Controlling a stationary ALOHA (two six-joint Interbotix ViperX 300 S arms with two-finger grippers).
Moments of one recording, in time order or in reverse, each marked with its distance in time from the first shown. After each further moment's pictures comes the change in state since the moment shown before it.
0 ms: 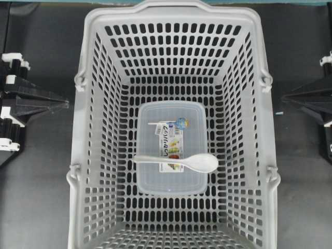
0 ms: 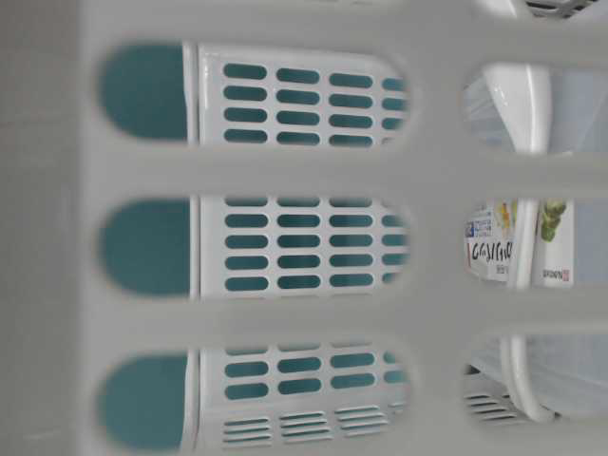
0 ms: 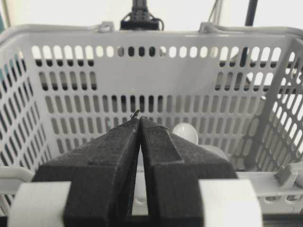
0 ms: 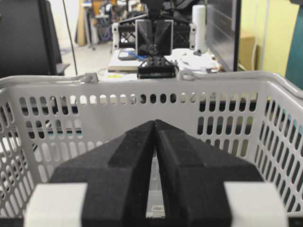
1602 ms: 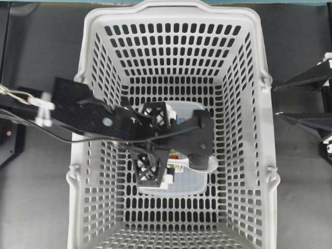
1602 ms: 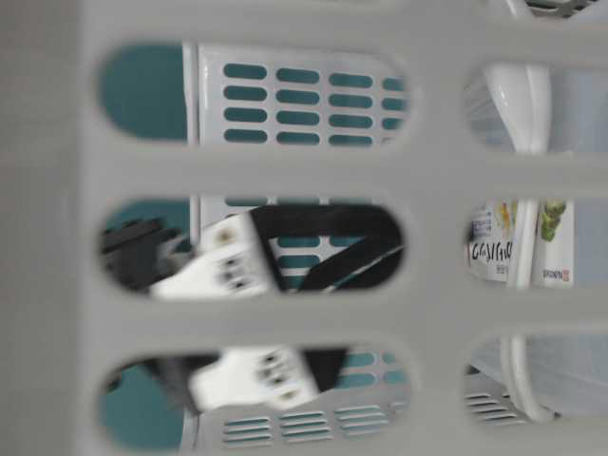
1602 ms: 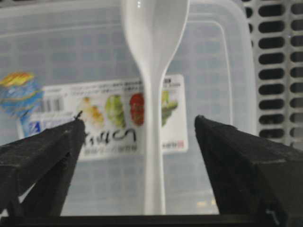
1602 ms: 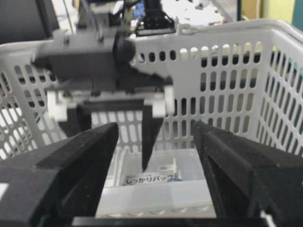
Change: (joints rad) left arm -0.127 1.146 -1.069 0.038 1.129 -0.084; right arm -0.008 -0.005 0.000 0.005 0.132 0.066
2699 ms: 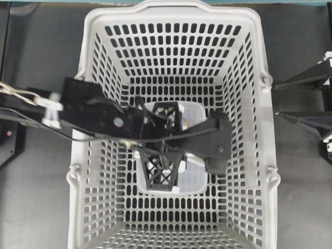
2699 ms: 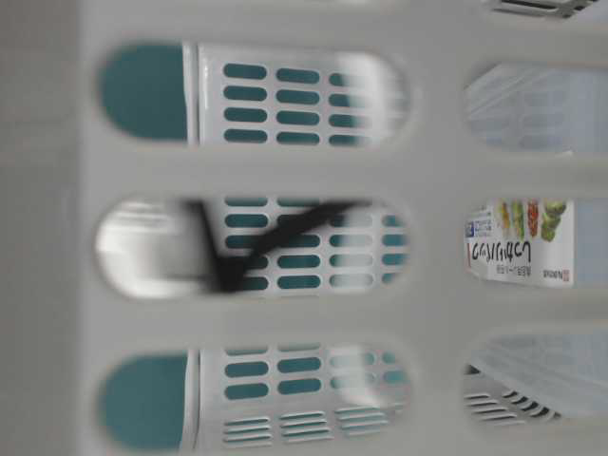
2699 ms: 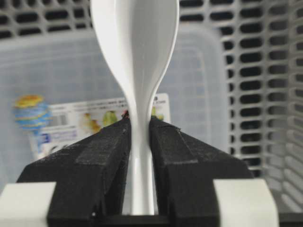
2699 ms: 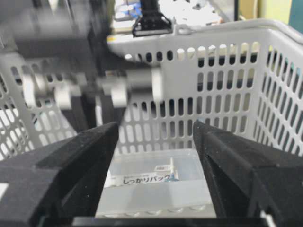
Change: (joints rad) left arm -0.011 0.002 -0.213 0.000 0.199 0.008; right arm -0.012 -0.002 0.002 0.000 0.002 0.002
